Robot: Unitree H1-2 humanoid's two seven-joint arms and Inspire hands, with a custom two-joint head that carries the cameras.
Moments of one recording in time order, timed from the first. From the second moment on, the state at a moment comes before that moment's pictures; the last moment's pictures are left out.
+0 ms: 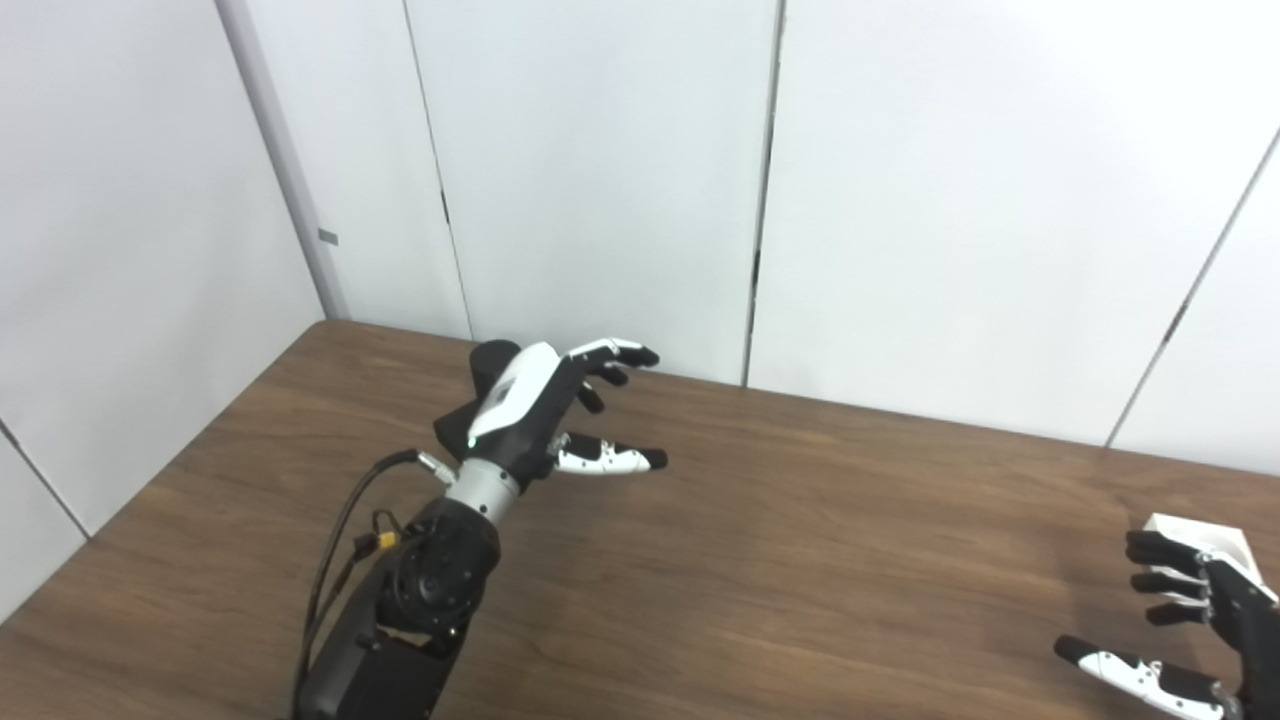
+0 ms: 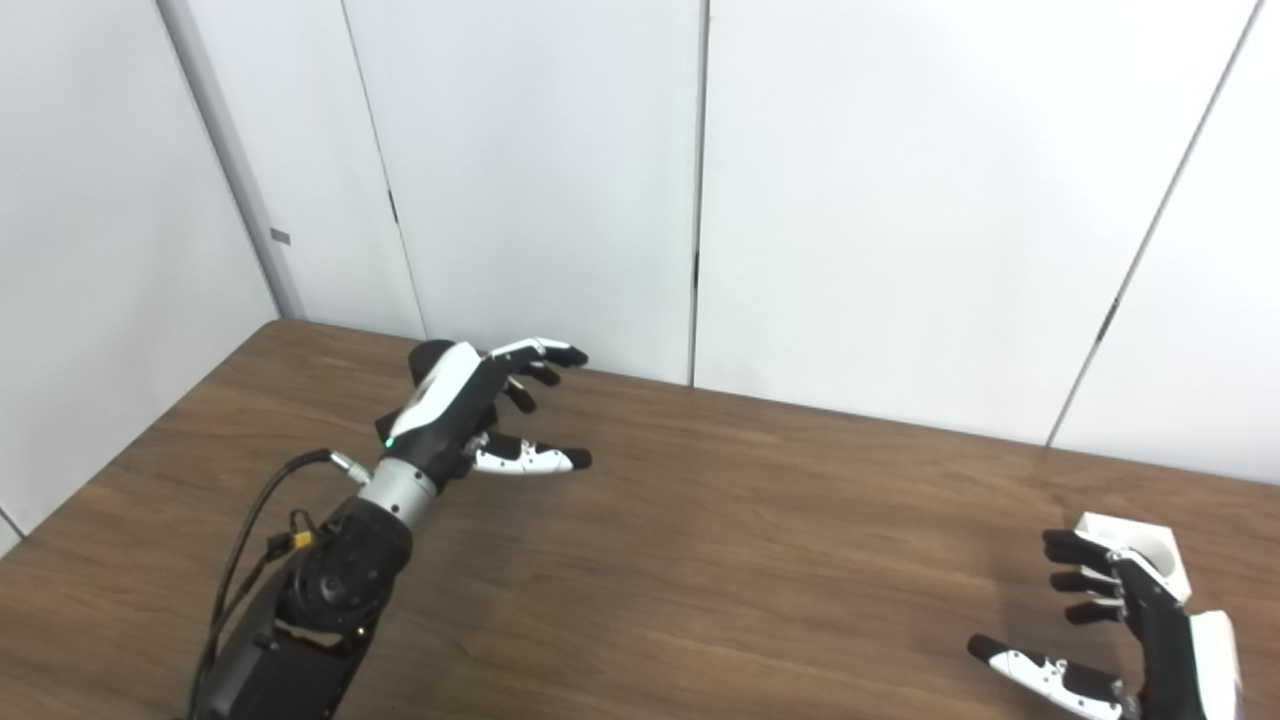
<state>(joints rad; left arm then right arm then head) -0.32 0.32 -0.03 -0.08 0.48 0.08 -0.11 -0.03 -0.19 -0.07 -0.13 -0.38 -0.03 -0.16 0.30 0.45</state>
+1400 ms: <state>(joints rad) -0.44 0.49 0.03 0.16 0.71 0.26 0.07 -0.03 -0.19 -0.07 -0.16 -0.38 -0.02 -0.15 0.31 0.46</state>
